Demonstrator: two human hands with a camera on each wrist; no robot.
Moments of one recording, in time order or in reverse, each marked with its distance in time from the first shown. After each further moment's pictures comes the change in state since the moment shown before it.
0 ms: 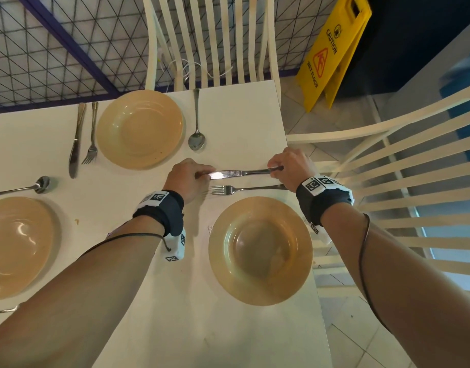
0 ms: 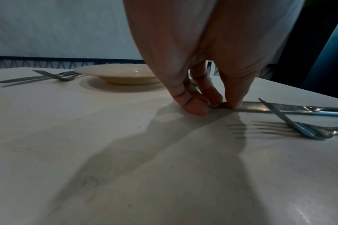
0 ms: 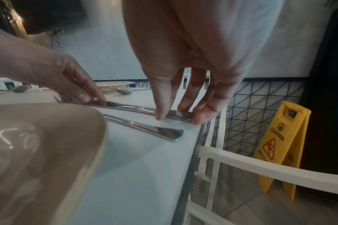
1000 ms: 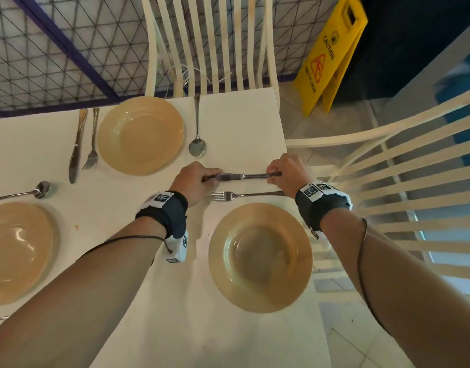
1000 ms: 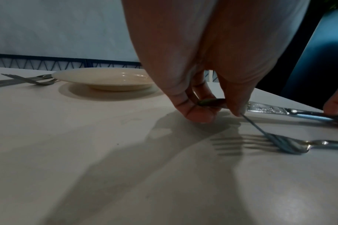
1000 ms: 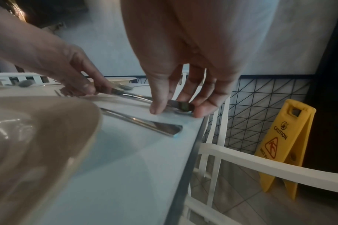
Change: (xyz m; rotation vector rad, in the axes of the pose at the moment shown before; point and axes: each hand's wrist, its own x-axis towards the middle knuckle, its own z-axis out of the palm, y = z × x) left_hand 0.009 0.010 -0.001 0.057 -0.100 0.058; right_hand 0.001 -0.003 0.003 0.010 -0.040 -0.020
